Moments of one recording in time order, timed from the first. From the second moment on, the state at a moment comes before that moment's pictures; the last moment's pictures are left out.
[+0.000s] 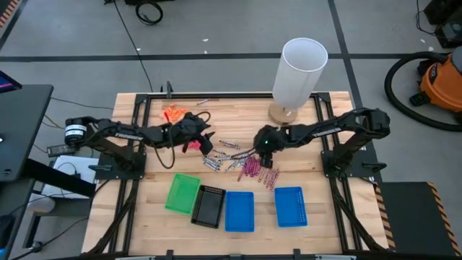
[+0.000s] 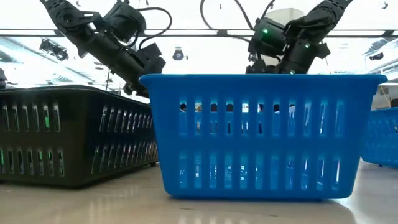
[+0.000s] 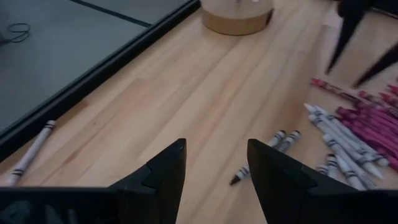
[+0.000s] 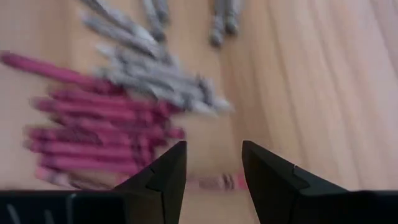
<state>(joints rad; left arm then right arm) 0.20 1.36 0.58 0.24 -0.33 -0.17 -0.12 1.55 0.78 -0.25 0.12 0.03</state>
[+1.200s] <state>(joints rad) 0.16 1.36 0.58 0.33 -0.34 -0.08 0.10 1.76 0.91 -0.49 0.61 1.03</state>
